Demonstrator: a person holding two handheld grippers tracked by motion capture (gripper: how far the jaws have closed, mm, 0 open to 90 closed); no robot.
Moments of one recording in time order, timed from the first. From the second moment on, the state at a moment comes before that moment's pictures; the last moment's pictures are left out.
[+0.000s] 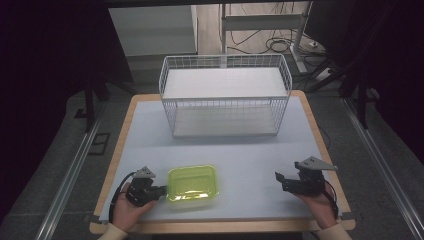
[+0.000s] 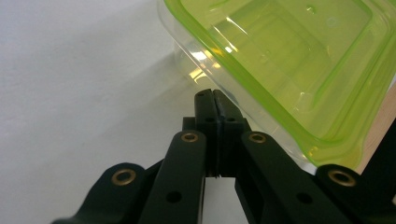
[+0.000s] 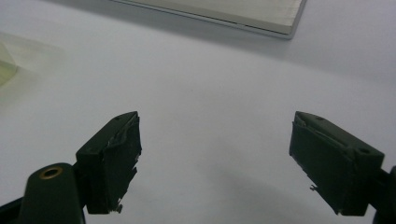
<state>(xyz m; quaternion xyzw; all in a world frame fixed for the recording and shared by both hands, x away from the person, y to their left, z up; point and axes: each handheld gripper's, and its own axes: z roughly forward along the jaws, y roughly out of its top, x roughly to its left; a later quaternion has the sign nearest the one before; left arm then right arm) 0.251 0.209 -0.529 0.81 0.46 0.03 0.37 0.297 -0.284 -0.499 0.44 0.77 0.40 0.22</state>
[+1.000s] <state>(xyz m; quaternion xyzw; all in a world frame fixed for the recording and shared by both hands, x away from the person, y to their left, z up) 0.282 0.143 -0.526 0.83 0.42 0.02 0.37 0.296 -0.282 -0.499 0.44 0.78 0.40 0.22</state>
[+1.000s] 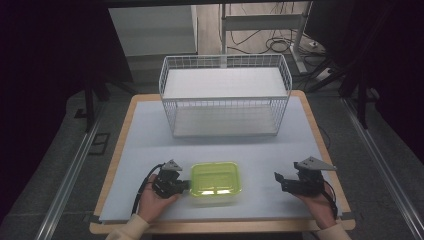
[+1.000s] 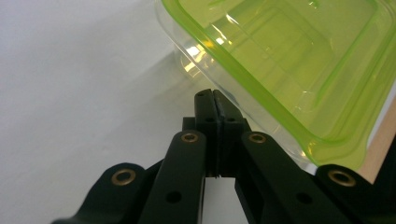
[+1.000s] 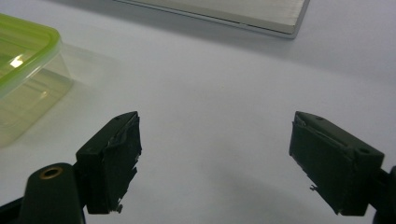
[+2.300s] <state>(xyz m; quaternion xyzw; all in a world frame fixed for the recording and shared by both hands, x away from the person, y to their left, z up) 0.276 0.190 -0.512 0.76 0.50 0.03 0.42 0.292 -0.265 -0.503 0.41 0.80 0.41 0.17</state>
